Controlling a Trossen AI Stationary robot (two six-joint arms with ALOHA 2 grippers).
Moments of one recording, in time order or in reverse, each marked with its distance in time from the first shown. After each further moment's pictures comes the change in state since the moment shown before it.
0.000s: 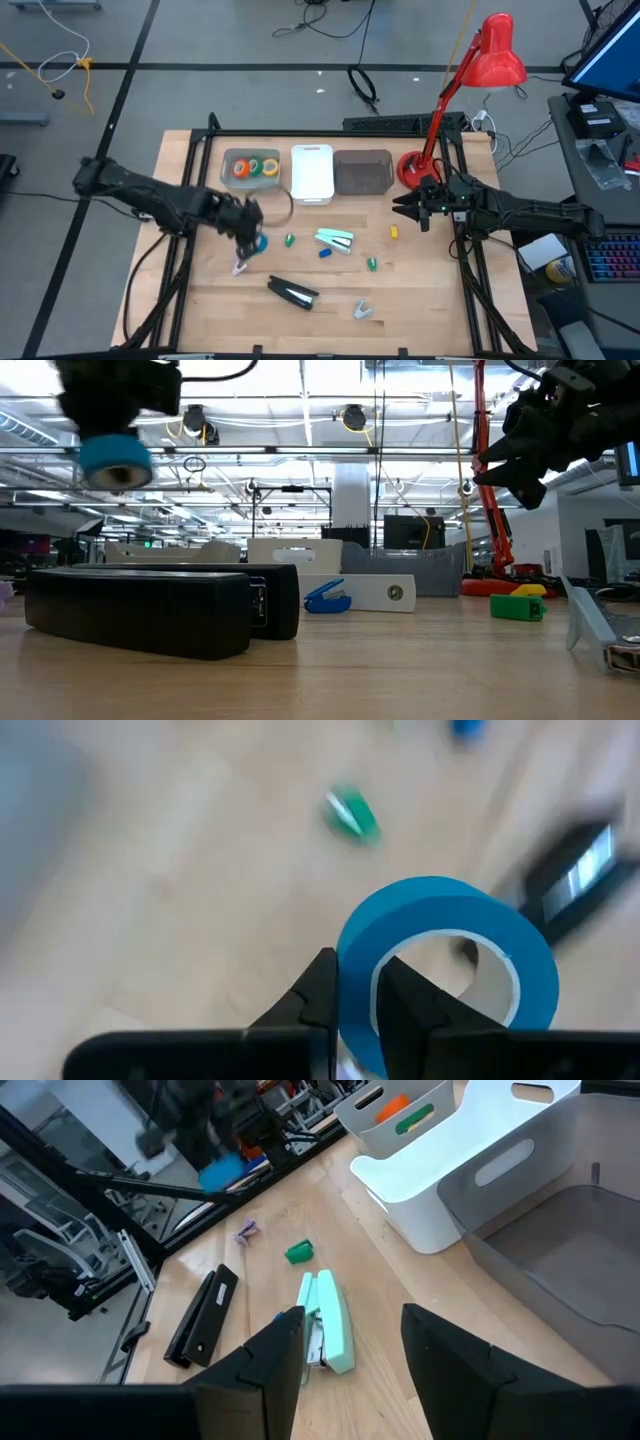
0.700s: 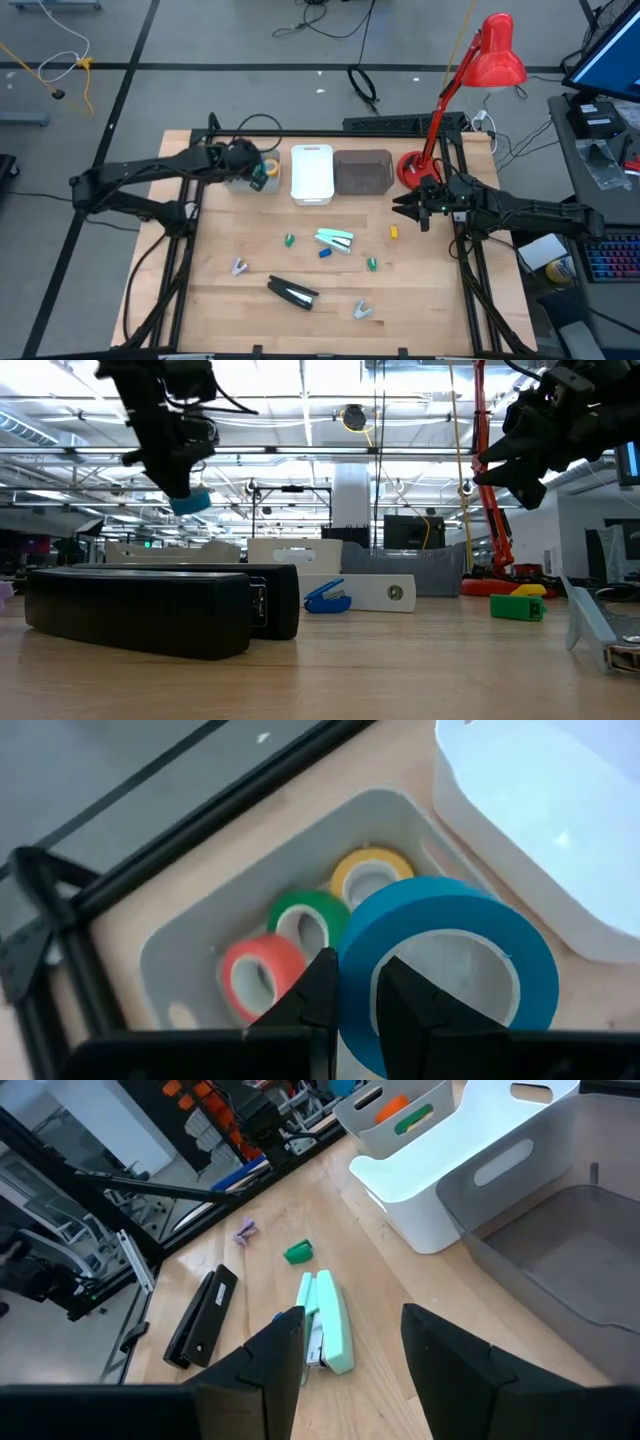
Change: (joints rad) left arm 0.578 0.031 0.000 0.099 -0.359 0.251; right arm 0.000 0.000 0.000 0.000 0.002 0.000
